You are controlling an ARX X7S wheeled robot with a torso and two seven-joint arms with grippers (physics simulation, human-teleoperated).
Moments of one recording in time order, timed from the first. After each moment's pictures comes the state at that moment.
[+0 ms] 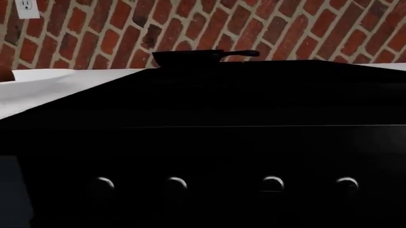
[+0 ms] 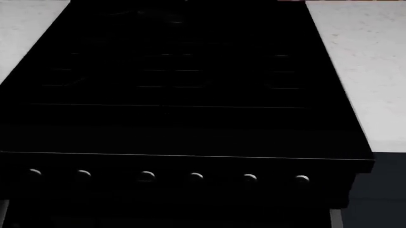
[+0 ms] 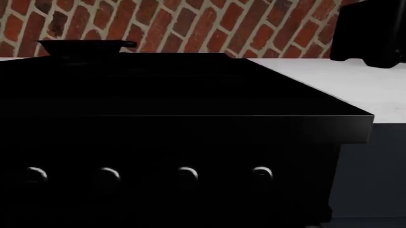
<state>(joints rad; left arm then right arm) -0.02 -0.13 0.17 -0.06 -0.10 0.11 -0.21 0.01 0.14 -0.15 0.06 0.13 -0.09 0.16</state>
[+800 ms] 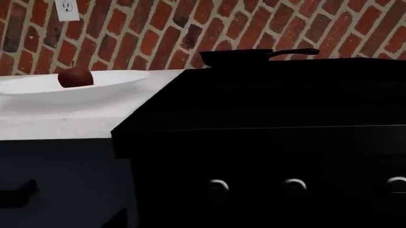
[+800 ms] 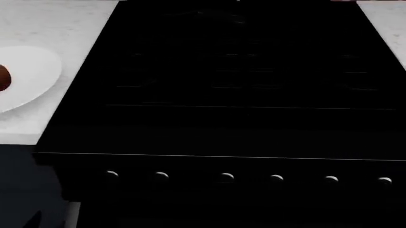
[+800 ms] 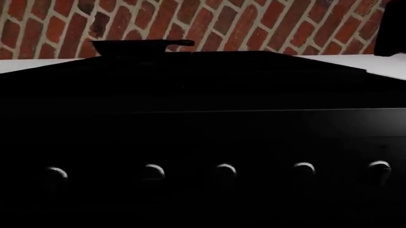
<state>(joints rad) -0.03 -0.15 0.21 -0.07 -0.10 0.11 -0.25 0.02 0.16 -0.17 0.11 0.17 -0.13 0.16</state>
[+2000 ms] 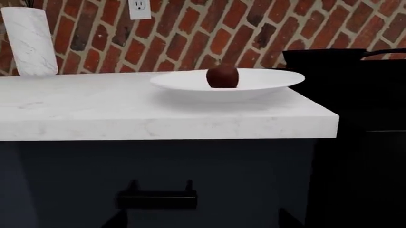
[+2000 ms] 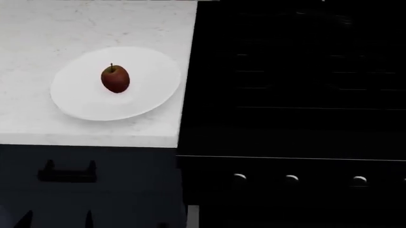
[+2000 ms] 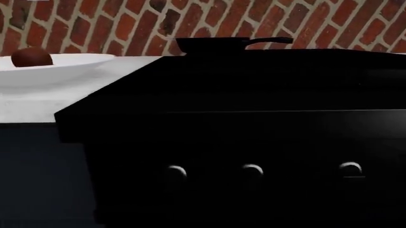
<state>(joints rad) -0.03 -0.20 0.22 -0.04 -0.15 0.10 -0.27 0.04 0.17 -0.22 0.11 0.19 -0.12 0.20</state>
